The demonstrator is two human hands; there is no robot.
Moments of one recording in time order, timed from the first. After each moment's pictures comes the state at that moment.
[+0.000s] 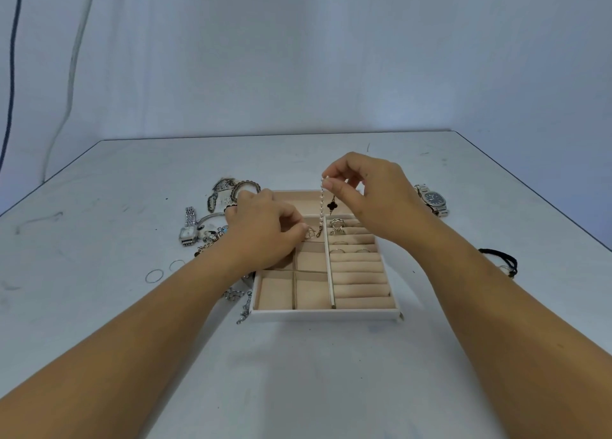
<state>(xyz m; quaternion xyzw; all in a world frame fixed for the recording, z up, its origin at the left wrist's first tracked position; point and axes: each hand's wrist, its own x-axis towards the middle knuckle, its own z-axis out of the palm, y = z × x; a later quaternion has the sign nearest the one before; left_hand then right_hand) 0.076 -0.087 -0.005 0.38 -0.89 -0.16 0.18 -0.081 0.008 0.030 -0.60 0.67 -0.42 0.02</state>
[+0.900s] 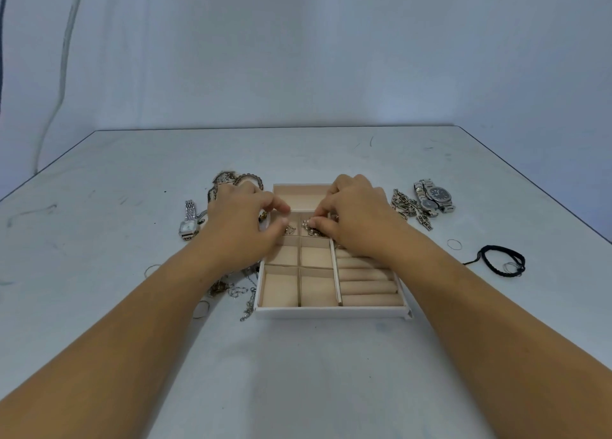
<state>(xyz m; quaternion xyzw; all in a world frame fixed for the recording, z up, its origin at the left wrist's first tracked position) 0.102 -0.105 -0.014 0.34 -0.90 -0.14 0.25 -0.065 -0.011 -0.002 -0.63 0.76 -0.18 -0.02</state>
